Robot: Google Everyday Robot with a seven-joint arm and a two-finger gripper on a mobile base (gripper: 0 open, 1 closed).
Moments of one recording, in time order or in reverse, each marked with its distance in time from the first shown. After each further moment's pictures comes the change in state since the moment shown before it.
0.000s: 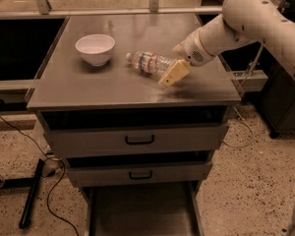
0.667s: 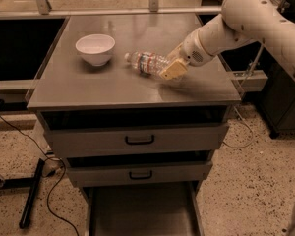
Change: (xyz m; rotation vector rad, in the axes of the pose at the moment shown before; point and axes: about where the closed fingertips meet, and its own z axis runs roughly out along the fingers) arm 0.000 0.000 0.000 0.000 0.000 0.000
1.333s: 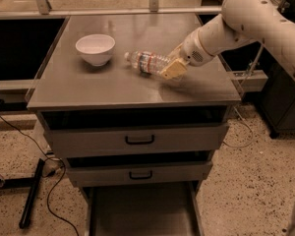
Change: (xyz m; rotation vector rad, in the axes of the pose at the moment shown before) arm 0.000 0.000 0.000 0.000 0.000 0.000
